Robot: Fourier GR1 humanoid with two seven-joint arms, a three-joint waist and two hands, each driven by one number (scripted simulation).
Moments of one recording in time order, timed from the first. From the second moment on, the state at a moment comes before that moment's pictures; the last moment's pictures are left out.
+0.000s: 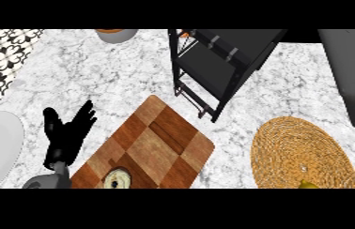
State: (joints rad) left arm -0.05 0.14 0.09 -1.37 0.08 -0.02 0.30; right arm -1.35 -0.38 -0.05 -0.70 0.45 0.44 -0.28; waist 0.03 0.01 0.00
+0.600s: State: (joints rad) left arm -0.05 0.15 0.10 -1.38 0.09 -0.02 0.32; right arm -1.41 -0.37 -0.07 -0.56 0.49 0.43 -0.36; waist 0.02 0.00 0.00
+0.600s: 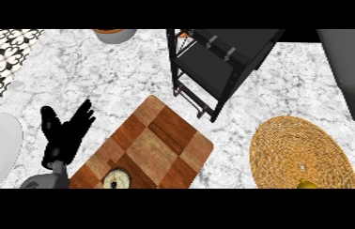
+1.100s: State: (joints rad) left arm -0.07 0.15 0.11 -1.35 0.09 -0.03 0.31; right arm -1.48 -0.35 -0.27 -0.44 0.30 0.46 -0.20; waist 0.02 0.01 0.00
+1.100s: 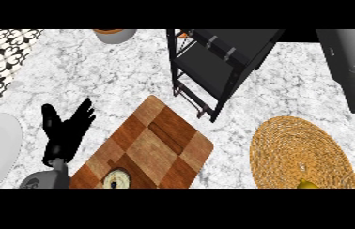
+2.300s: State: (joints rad) left arm -0.09 0.14 0.08 -1.35 0.07 -0.05 0.29; right arm -1.51 -0.72 -0.57 -0.22 0.08 0.37 0.02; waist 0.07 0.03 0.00
